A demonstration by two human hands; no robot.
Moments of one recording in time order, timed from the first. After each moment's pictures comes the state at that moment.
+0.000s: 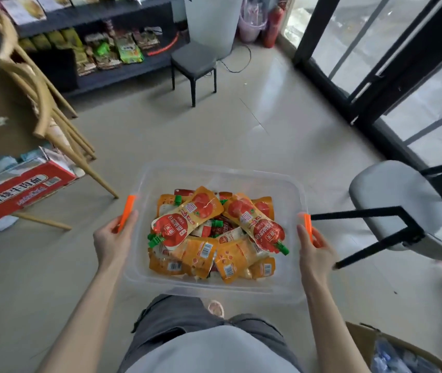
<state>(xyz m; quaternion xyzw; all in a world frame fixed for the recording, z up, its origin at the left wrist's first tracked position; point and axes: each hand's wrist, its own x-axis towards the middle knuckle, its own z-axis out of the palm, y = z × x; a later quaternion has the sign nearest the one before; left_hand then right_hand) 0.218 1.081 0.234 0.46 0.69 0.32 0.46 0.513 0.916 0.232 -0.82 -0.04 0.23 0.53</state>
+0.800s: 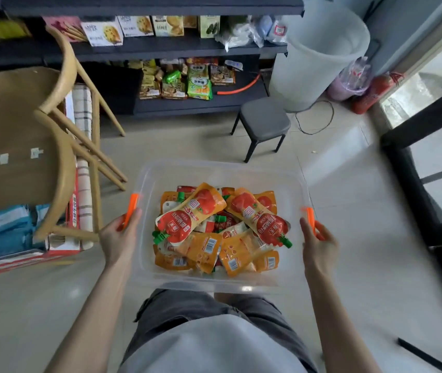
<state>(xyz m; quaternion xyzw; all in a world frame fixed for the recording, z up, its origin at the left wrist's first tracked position) 0.328 1.529 0.221 0.26 0.78 0.40 0.41 0.657 1.496 0.229 -0.82 -0.20 0.32 0.44</state>
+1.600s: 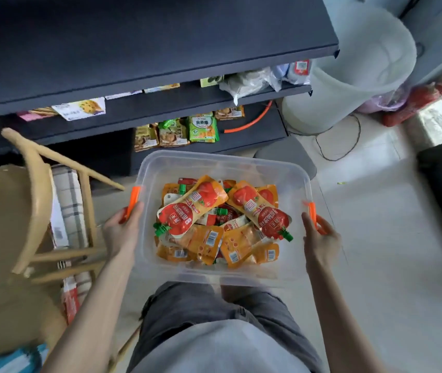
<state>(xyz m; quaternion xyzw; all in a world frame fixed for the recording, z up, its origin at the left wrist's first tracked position) 0.315 2.002 0.212 0.25 0.79 0.36 0.42 0.638 1.946 0.201 -0.84 -0.14 0.32 0.42</state>
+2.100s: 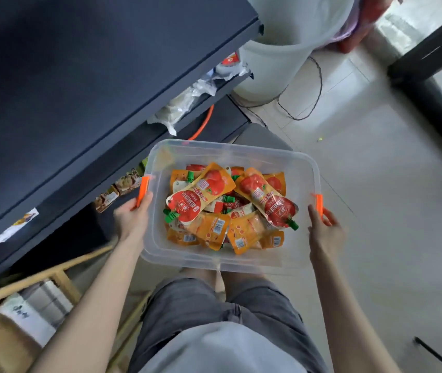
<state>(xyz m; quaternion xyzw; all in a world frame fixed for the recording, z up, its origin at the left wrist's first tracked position) 0.455 2.265 0.154 0.41 0.76 0.17 0.48 0.723 2.061 0.138 -0.84 0.14 0.26 0.45</state>
